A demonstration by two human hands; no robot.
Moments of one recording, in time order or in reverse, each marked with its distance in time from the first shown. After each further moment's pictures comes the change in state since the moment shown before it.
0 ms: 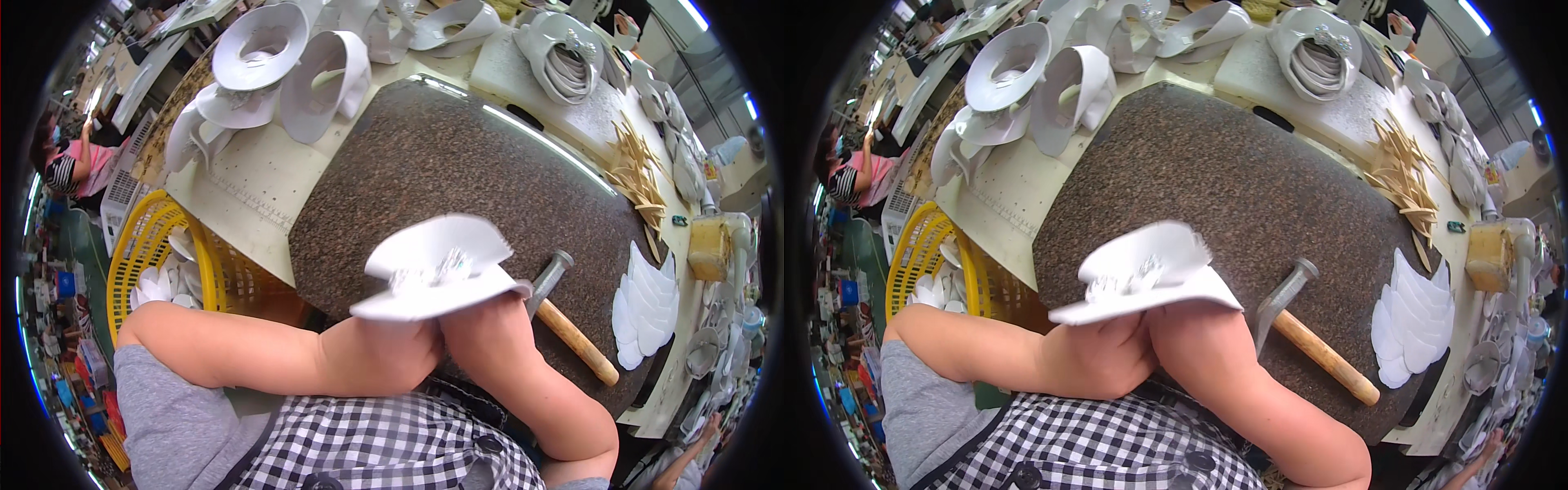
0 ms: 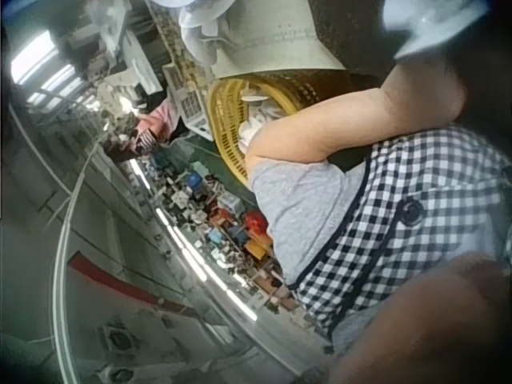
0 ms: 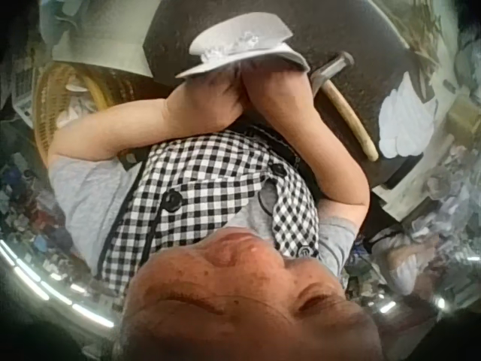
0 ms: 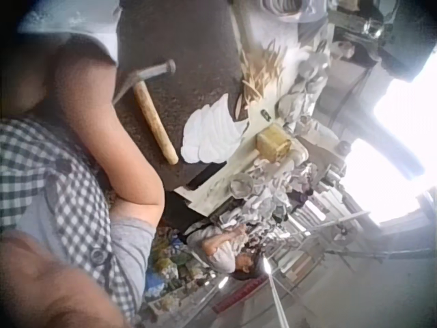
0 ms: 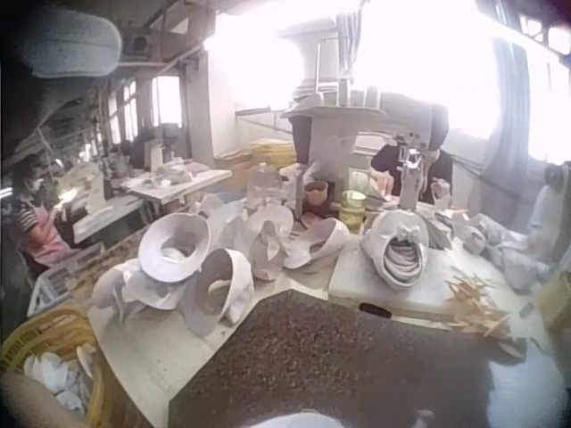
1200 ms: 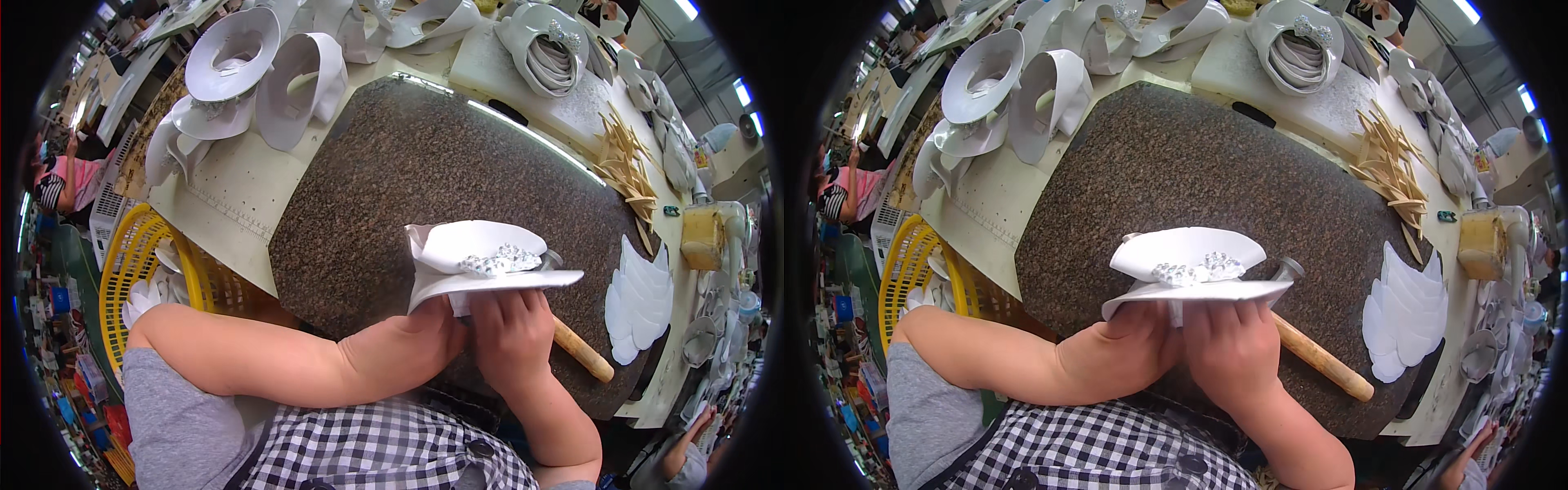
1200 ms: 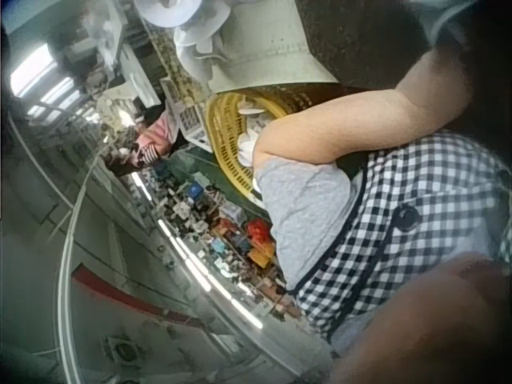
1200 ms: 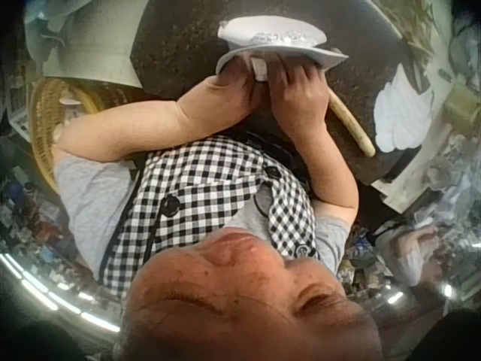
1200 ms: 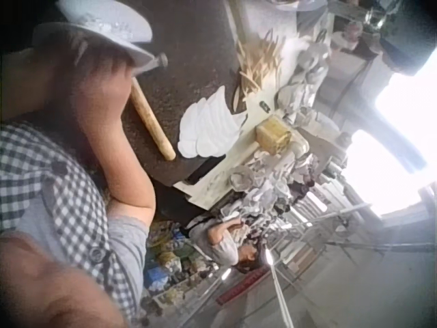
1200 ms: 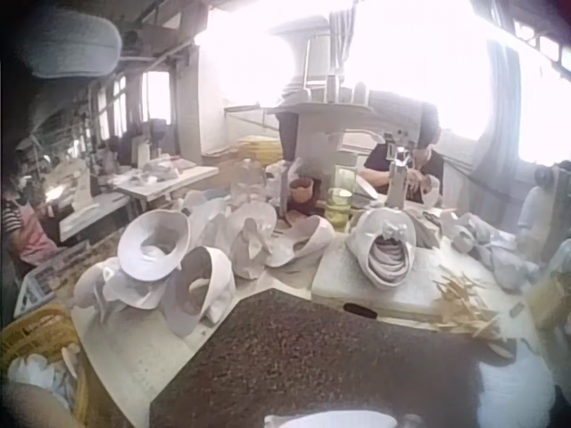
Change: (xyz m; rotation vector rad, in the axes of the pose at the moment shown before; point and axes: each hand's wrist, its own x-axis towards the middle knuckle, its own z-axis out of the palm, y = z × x) left_hand 0.022 0.015 0.030 0.438 -0.099 0.027; right_hand -0.027 0.022 0.009 -0.075 0.329 0.057
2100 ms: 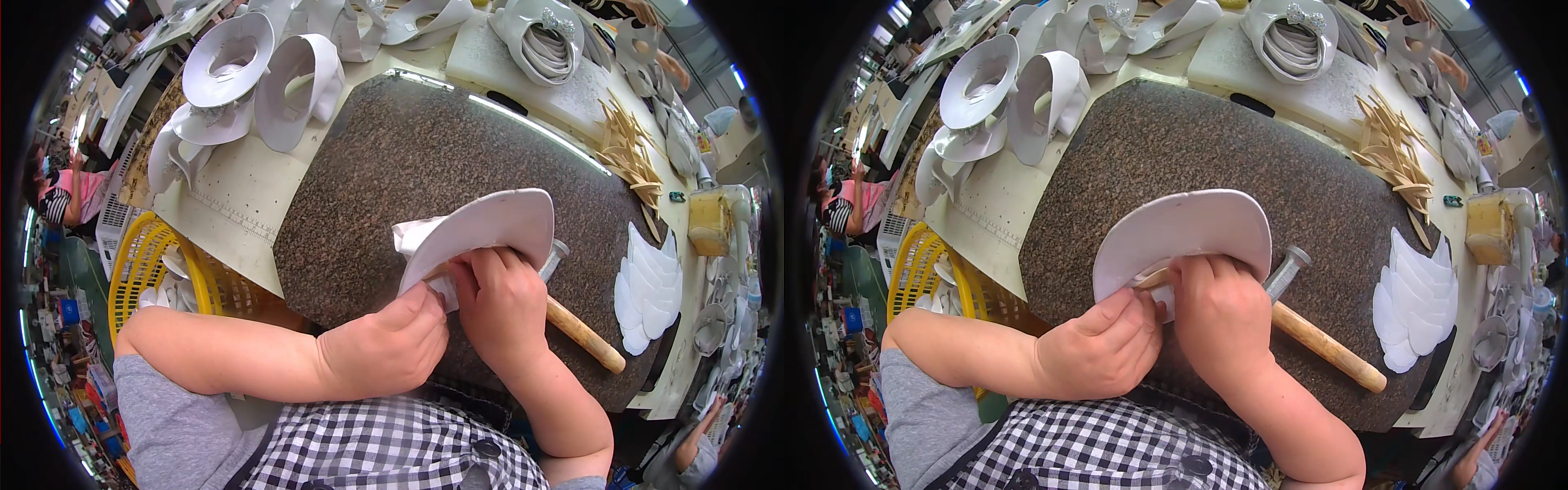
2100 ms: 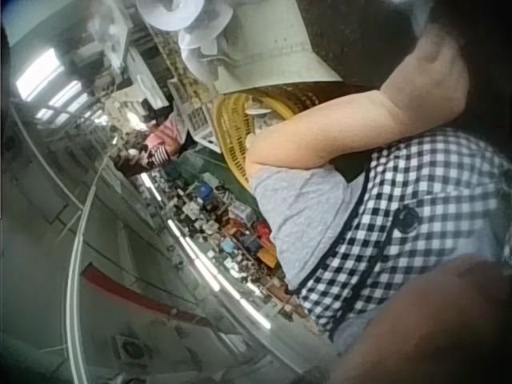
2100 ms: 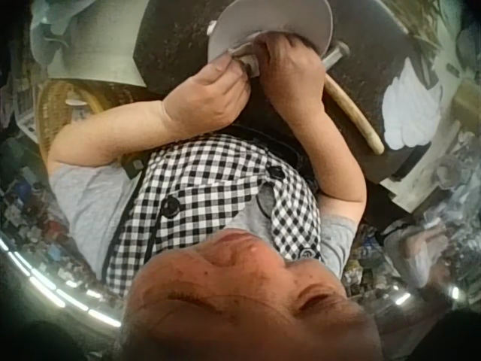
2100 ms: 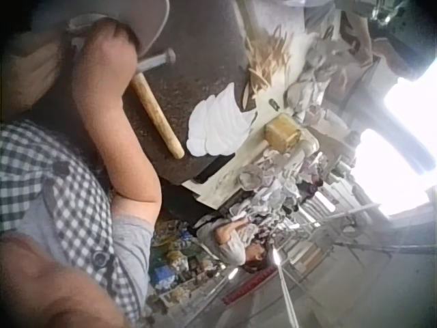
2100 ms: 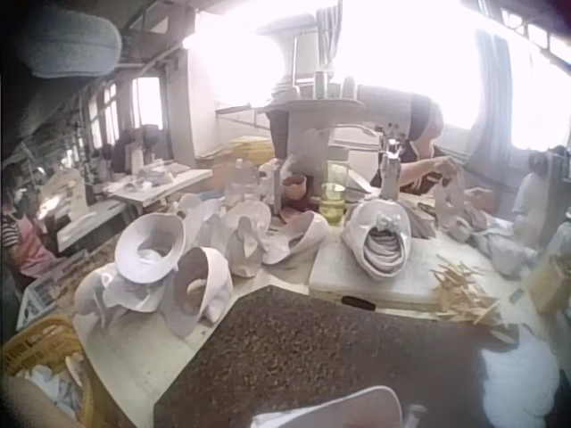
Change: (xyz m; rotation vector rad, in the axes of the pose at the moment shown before) left_hand -0.008 -0.035 -0.017 -0.219 0.066 0.099; right_hand 0.028 -0.009 0.013 0.233 0.032 0.285
